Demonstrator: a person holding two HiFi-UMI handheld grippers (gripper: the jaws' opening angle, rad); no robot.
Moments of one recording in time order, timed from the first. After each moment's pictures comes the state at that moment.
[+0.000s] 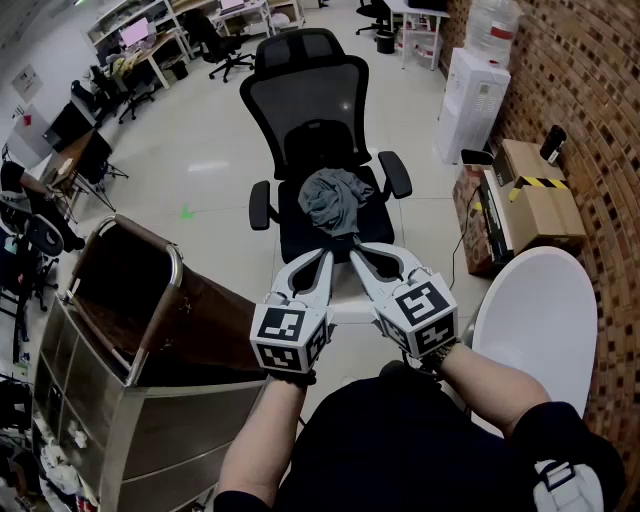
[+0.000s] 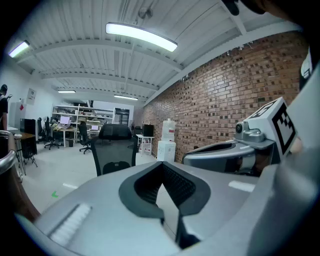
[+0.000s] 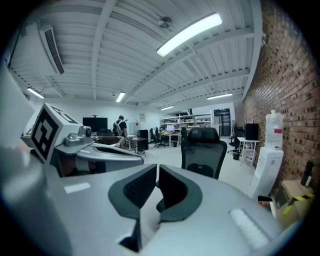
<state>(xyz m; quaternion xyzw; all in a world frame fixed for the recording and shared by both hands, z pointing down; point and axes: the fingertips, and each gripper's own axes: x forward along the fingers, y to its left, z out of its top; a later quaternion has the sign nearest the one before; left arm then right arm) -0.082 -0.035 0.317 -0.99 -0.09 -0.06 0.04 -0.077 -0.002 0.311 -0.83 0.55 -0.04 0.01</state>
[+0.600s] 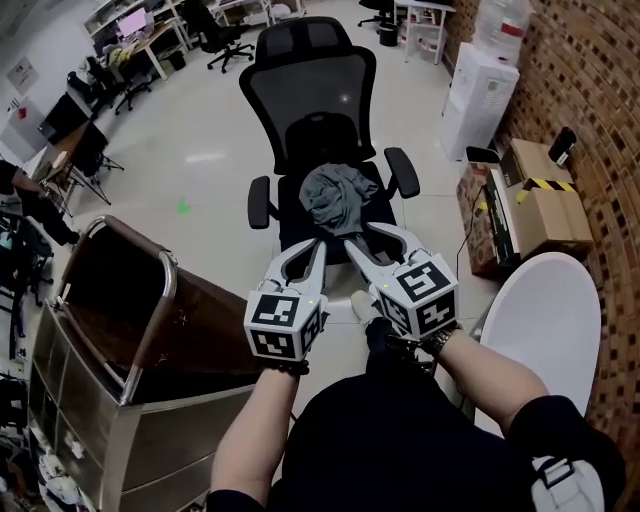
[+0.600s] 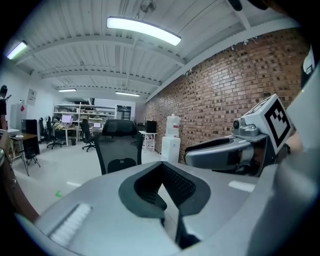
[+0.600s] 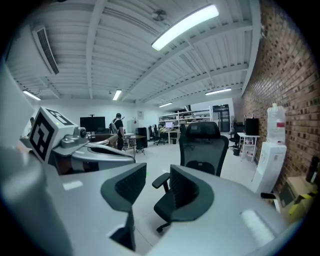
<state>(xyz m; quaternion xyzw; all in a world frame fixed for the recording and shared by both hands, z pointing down) -0.039 -0.096 0.354 -0.99 -0.08 -0.09 0.04 -0.021 -0.053 0.348 -0.83 0.55 -0.07 0.02</state>
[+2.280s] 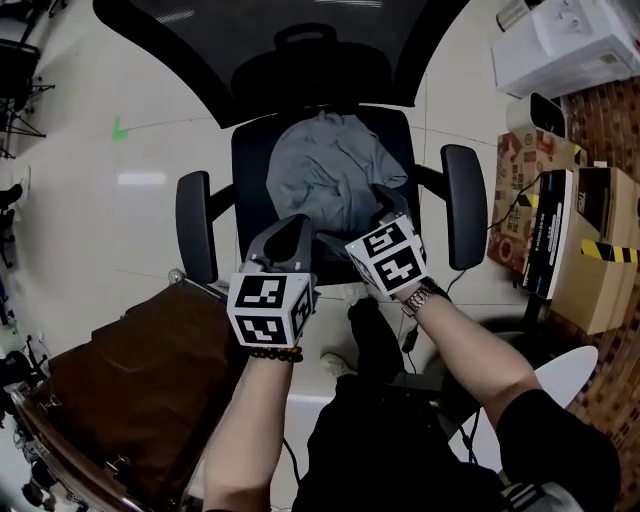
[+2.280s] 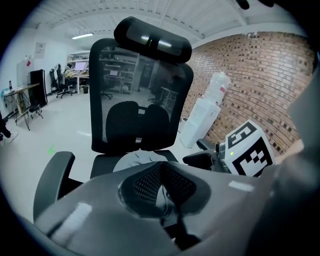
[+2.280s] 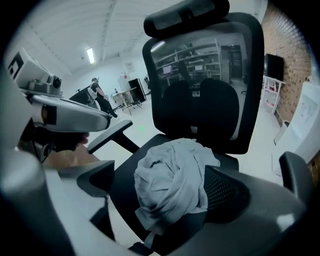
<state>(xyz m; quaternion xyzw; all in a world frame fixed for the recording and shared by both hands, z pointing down) 0.418 -0.398 0.817 -0.94 0.03 -0.31 -0.15 0.440 -0.360 0.913 -0.70 0.58 -0.39 -0.11</state>
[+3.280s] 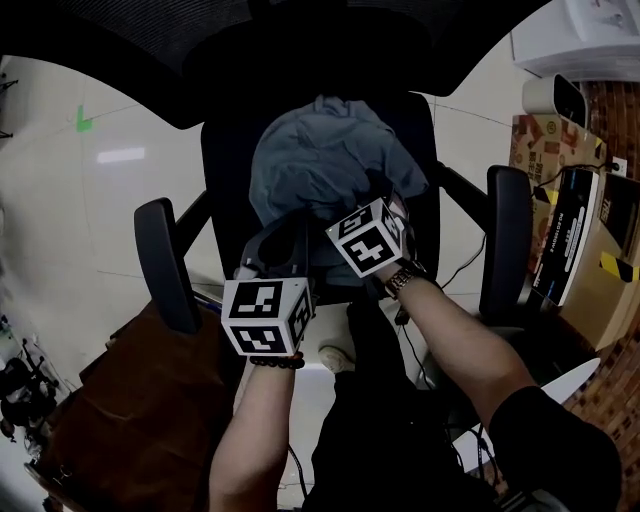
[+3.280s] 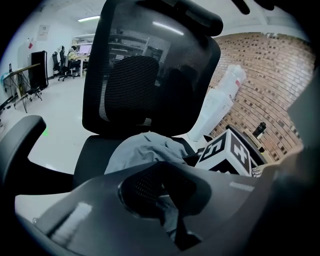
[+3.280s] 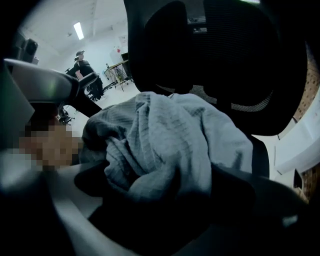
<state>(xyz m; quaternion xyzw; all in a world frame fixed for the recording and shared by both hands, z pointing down) 0.453 -0.451 1.018 -0.90 0.05 -0.36 -0.23 0.463 -0.399 1.162 -0.63 0.55 -0.50 -0.23</state>
